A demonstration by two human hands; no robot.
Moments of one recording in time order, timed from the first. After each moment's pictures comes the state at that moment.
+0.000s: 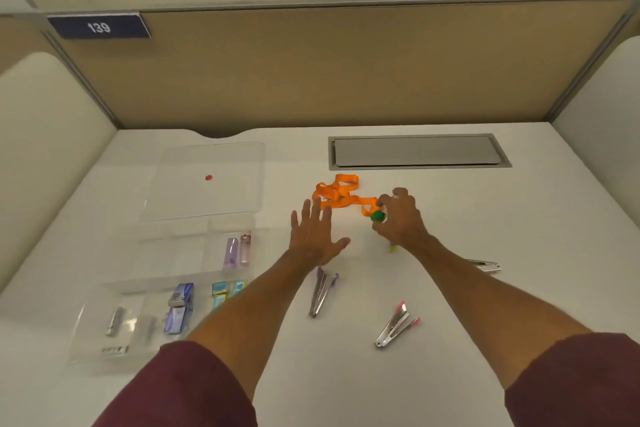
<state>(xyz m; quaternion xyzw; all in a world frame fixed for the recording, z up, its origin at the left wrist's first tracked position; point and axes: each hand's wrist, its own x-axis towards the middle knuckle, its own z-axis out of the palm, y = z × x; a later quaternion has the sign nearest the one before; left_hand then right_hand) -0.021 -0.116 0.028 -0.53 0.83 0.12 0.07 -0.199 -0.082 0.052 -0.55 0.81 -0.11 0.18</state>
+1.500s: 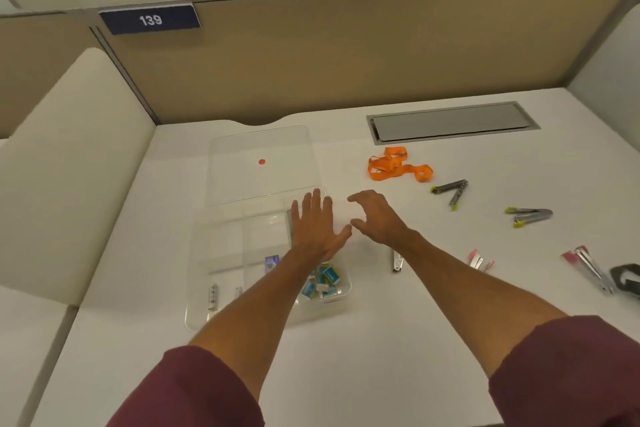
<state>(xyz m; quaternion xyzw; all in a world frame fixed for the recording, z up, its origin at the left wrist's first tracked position) 0.157 -0.100 0.036 -0.50 0.86 0.11 -0.04 0.002 -0.069 0.032 -0.63 0.72 -0.18 0.22</state>
